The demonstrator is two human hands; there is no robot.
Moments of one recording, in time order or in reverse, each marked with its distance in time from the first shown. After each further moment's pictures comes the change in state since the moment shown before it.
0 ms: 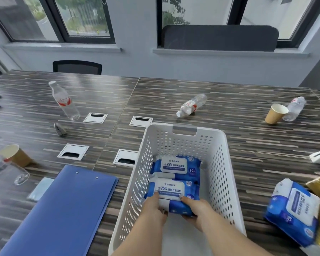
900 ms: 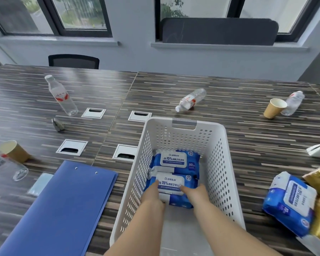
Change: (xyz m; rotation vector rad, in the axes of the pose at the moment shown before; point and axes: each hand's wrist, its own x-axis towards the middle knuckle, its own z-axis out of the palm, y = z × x) left_hand 0.010 0.005 0.007 0.054 -0.061 0.042; right_hand 0.008 -0.005 0.010 -0.308 0.181 -0.252
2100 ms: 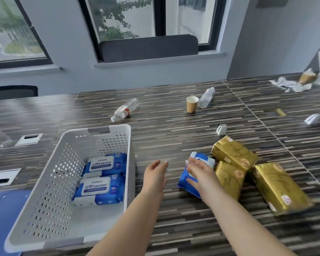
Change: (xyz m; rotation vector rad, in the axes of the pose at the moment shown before) left_hand -0.148 -0.176 0.135 0.527 -0.433 0.326; right_hand -0.074 0.013 -0.295 0.456 -0.017 -0.216
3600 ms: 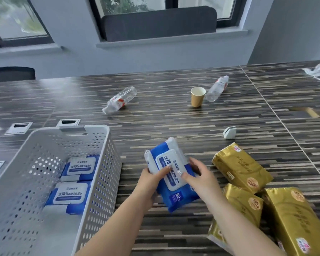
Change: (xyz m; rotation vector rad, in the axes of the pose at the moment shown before) left_hand 0.076 -0.012 0.052 0.102 -0.061 -0.064; right_hand 0.105 -0.011 -0.048 -0.425 -0.151 -0.119
